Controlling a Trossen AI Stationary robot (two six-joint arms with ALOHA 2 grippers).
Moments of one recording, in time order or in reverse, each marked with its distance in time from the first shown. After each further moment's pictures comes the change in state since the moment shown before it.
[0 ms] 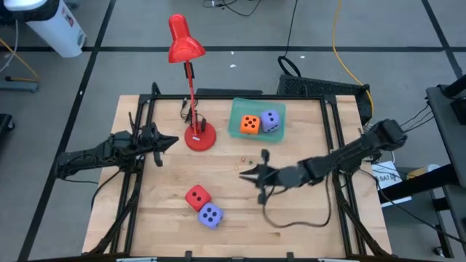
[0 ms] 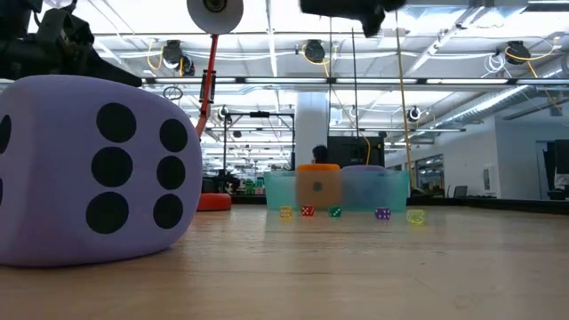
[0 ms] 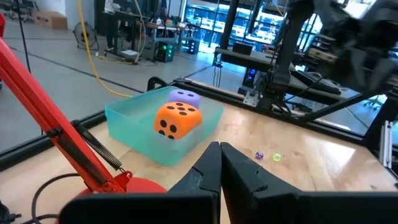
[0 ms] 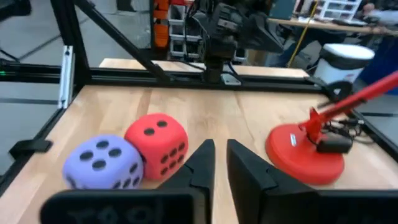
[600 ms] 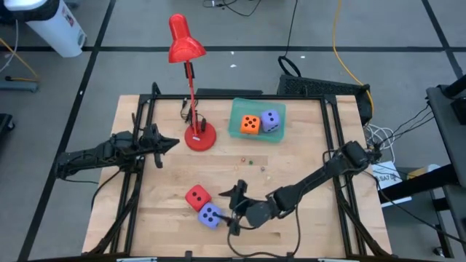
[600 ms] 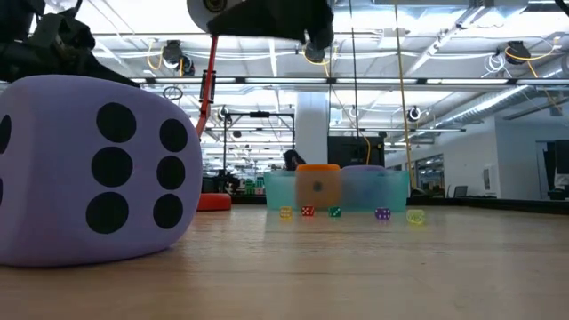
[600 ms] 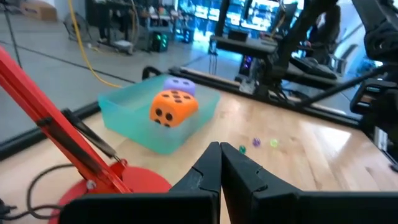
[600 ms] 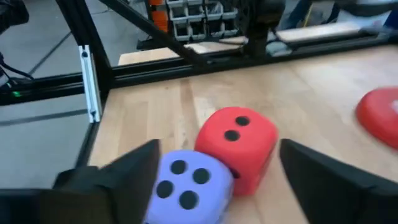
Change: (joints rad) left arm 0.000 0.000 0.000 -0.046 0.037 0.017; right arm 0.125 0.483 0.426 -0.059 0.098 0.326
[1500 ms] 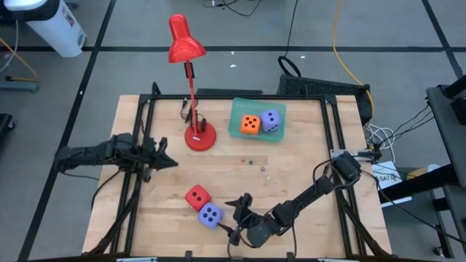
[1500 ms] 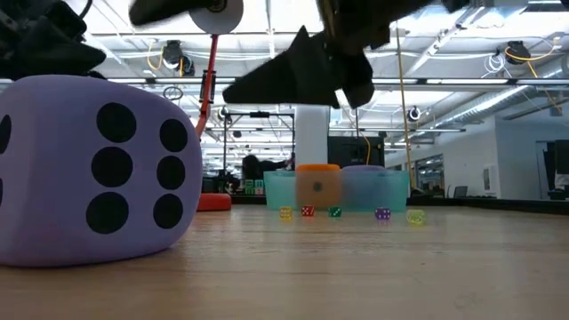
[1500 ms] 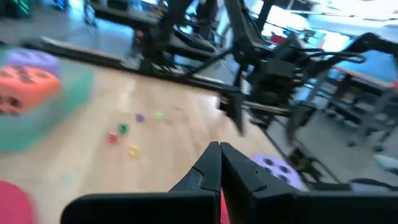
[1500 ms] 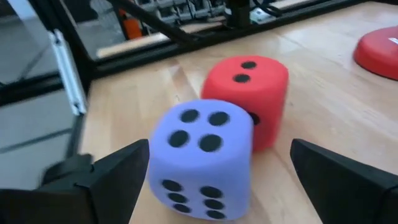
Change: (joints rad) left arm -0.105 0.032 -0.002 0.037 0.408 -0.069; right arm 0.101 0.166 0.014 0.054 0.212 0.200
